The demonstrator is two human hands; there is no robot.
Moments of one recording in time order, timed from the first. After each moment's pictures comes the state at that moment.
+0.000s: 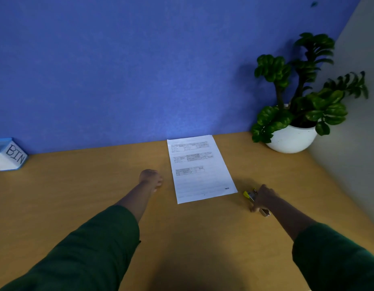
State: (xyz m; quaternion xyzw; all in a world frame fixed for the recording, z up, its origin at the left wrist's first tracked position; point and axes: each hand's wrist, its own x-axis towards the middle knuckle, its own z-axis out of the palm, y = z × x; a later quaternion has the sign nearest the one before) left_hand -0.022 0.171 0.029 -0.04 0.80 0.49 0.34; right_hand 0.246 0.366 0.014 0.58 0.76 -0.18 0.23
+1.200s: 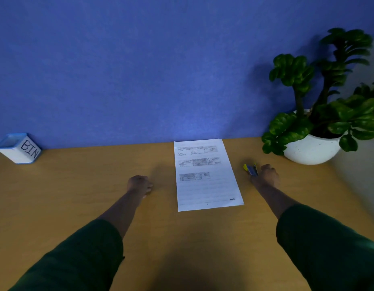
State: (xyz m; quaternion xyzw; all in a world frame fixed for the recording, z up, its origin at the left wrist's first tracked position) left_hand -0.039 0.150 0.017 -0.09 0.80 0.52 0.28; right_hand 0.181 0.441 -0.011 0.60 0.77 -0.22 -0.07
